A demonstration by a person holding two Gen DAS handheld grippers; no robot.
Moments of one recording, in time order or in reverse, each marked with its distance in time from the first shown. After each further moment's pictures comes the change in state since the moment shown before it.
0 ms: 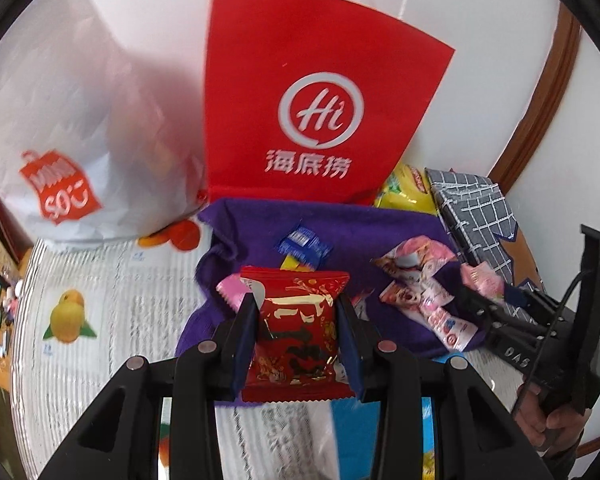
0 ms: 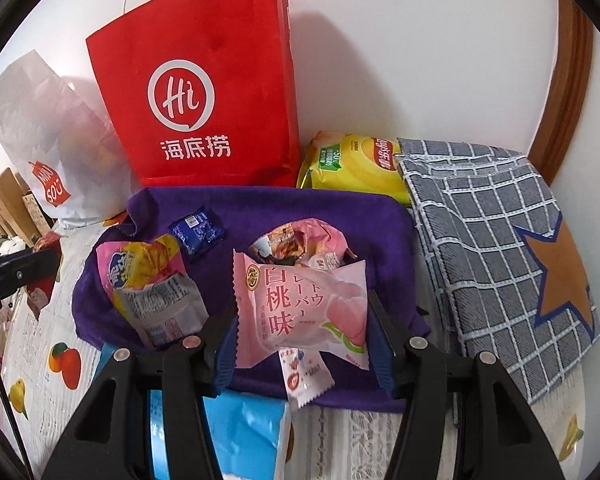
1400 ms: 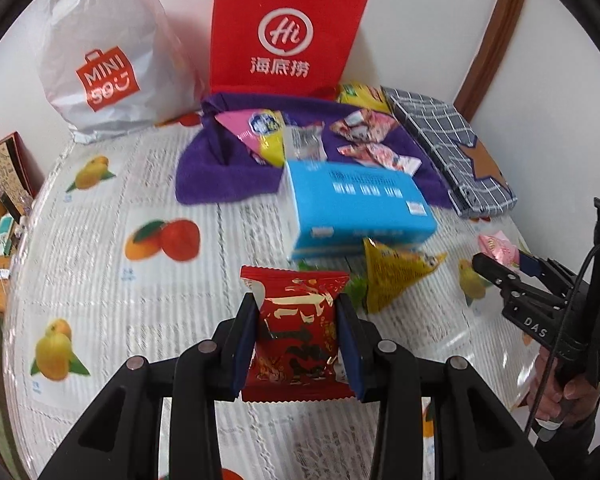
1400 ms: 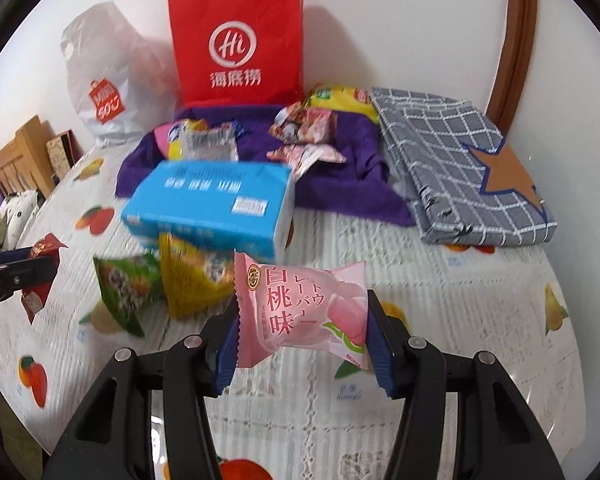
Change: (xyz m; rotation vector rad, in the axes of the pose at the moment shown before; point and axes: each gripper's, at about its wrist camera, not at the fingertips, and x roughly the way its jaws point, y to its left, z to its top) left arm -0.092 -0.019 -0.162 0.031 0.089 -0.013; right arm -0.118 0.001 -0.157 -0.046 -0.007 -0.051
